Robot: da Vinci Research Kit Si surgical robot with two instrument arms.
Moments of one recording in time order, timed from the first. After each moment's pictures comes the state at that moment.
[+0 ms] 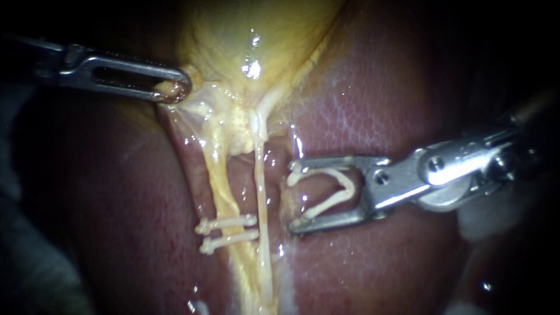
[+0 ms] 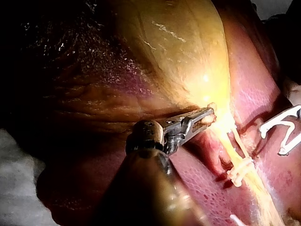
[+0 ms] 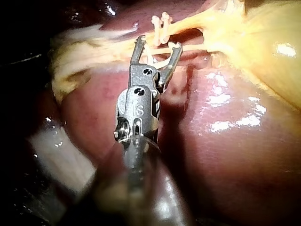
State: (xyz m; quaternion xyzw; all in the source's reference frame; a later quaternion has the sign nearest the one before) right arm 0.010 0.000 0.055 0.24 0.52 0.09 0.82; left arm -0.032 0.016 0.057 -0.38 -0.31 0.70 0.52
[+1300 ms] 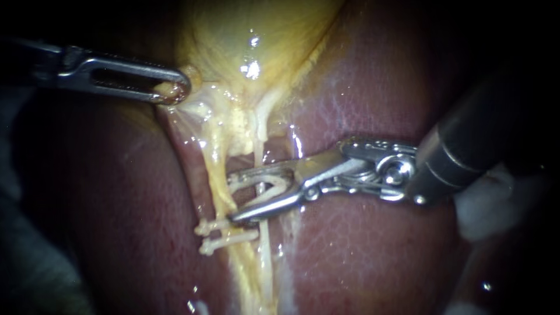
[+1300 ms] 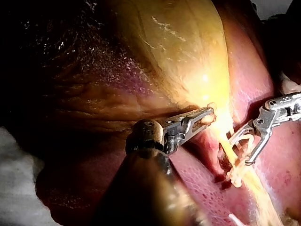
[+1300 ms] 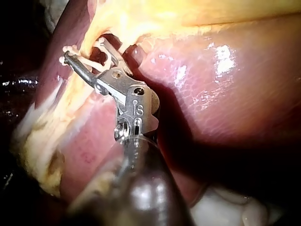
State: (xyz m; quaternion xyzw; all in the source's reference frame) right arm 0.016 0.001 0.066 0.42 0.54 0.24 0.69; left arm -0.032 0.015 0.057 -0.38 -0.30 0.70 0.52
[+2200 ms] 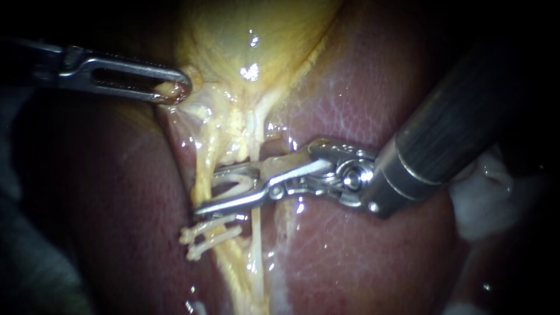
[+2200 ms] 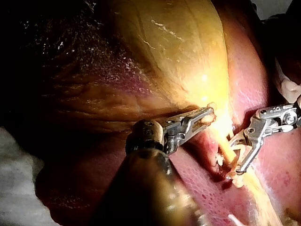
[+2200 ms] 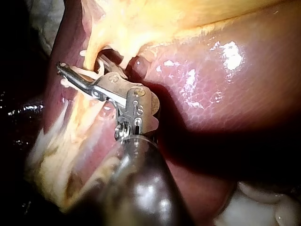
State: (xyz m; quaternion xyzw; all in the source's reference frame) right arm 0.019 -0.002 0.068 0.46 0.52 0.27 0.67; left arm -0.032 0.015 0.057 -0.38 -0.30 0.70 0.52
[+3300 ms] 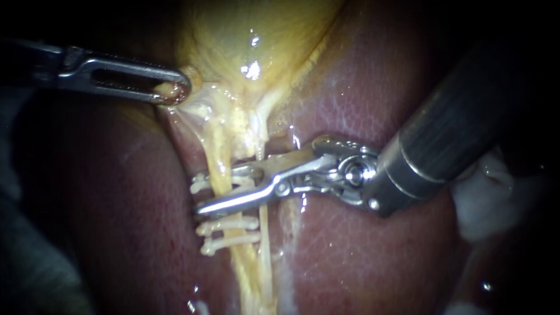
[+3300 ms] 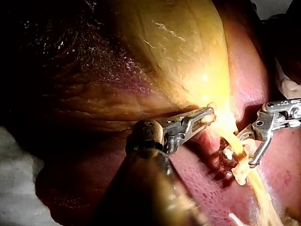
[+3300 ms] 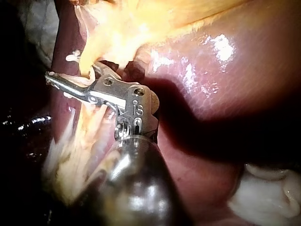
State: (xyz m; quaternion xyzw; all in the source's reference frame) right arm 0.019 0.001 0.064 0.48 0.58 0.28 0.60; left arm -0.032 0.015 0.057 -0.38 -0.30 0.70 0.52
